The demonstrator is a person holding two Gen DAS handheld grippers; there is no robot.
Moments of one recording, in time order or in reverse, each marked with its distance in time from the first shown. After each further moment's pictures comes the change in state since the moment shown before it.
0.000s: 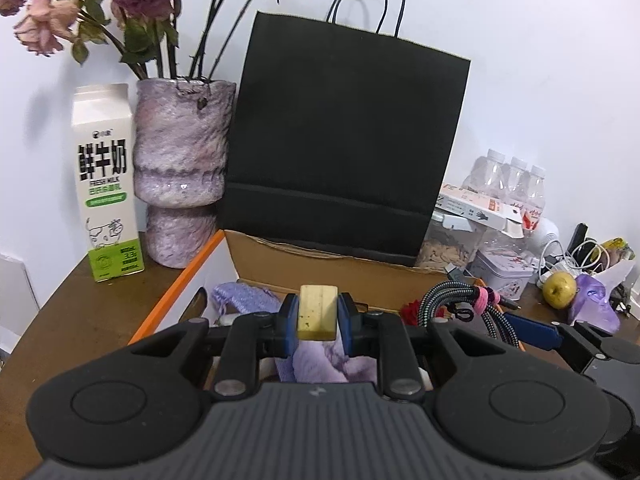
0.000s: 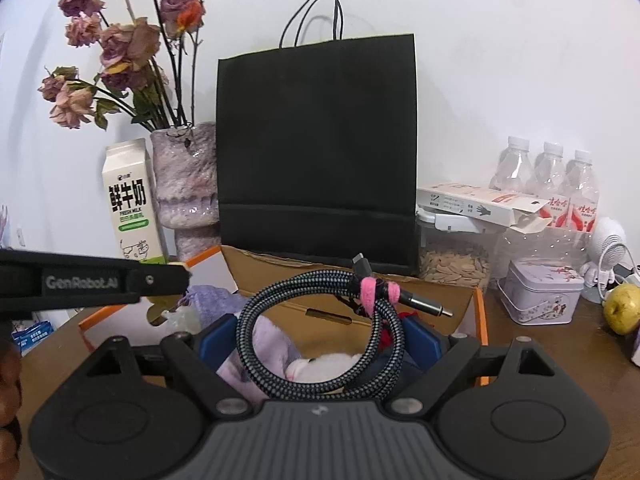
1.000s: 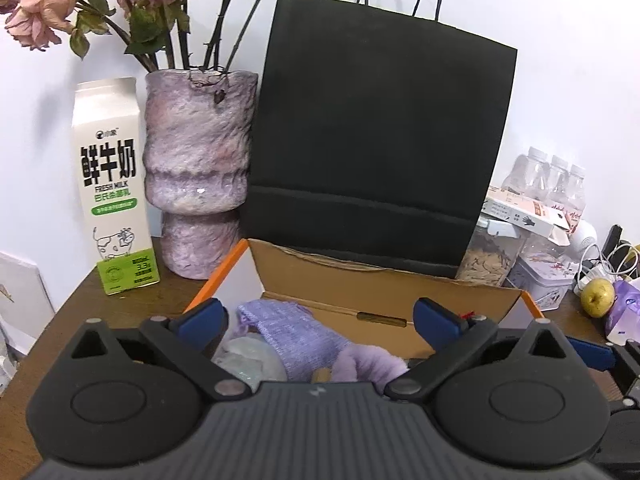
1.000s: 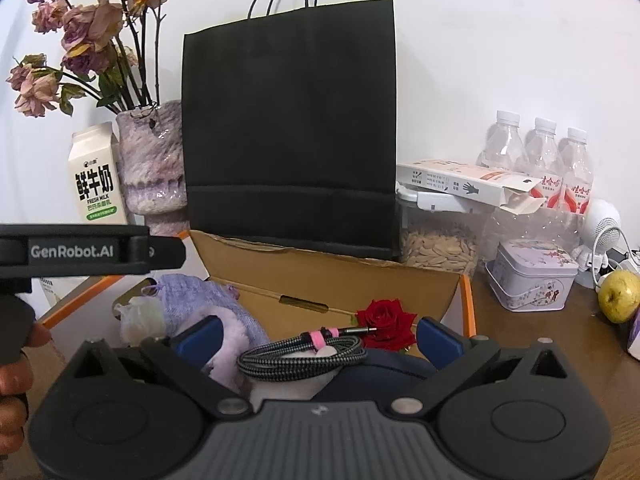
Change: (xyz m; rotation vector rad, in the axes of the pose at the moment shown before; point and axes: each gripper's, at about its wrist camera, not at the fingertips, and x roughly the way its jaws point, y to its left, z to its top) left arm 0.033 0.014 0.014 0.000 0.019 0.085; right arm 0.021 -0.012 0.001 0.019 0.068 -0.051
